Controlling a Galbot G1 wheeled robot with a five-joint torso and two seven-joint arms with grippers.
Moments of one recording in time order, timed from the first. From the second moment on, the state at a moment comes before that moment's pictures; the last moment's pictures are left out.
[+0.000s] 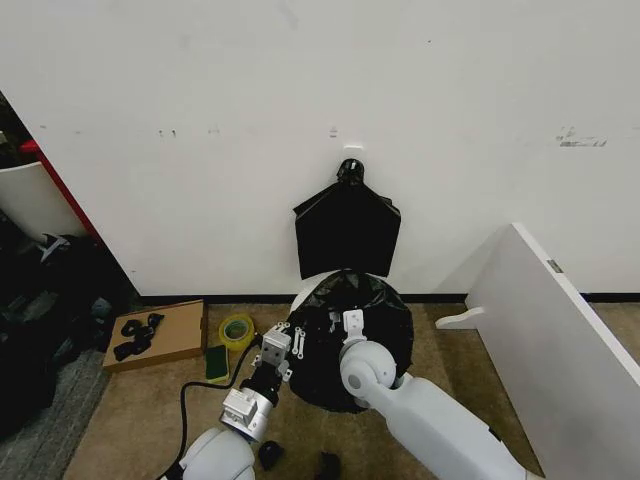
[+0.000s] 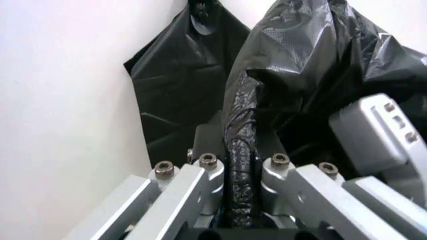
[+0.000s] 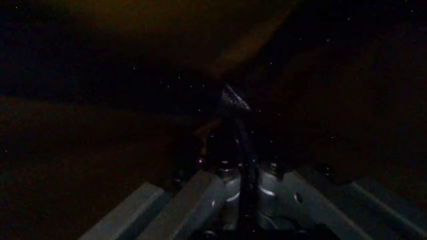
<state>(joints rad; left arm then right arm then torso) 1.33 -0.95 0.06 -2.09 -0.23 -0.15 -0.33 -0.79 1.24 -0.32 1.66 0.88 -0.49 0.67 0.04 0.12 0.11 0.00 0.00</state>
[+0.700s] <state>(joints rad) 1.32 -0.94 0.03 -2.09 -0.27 -0.14 -0.33 -0.80 1.22 -0.32 1.69 0.88 -0.51 0.66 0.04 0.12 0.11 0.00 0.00</state>
